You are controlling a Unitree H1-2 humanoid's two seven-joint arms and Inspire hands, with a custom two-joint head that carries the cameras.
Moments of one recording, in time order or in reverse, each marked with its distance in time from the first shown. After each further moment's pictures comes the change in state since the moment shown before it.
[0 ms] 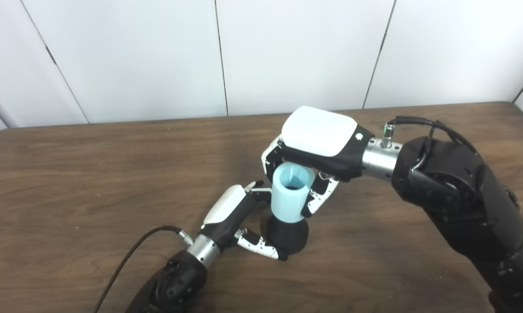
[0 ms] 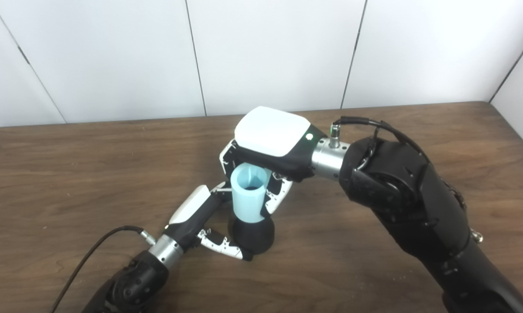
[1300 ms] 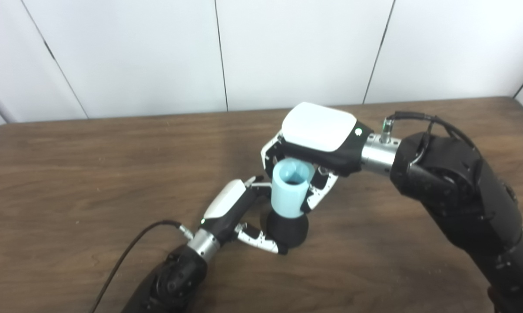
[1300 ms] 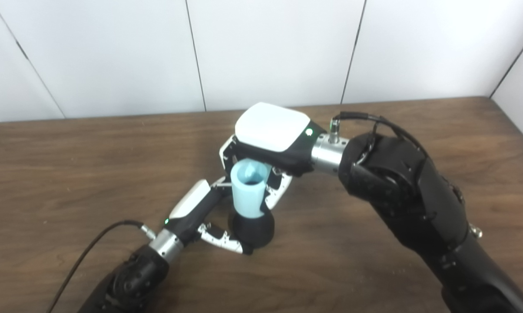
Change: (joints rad) left arm 0.000 0.000 0.000 -0.002 0.000 0.003 0.000; right arm 0.006 0.001 0.004 0.021 -0.001 -0.006 -0.013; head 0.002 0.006
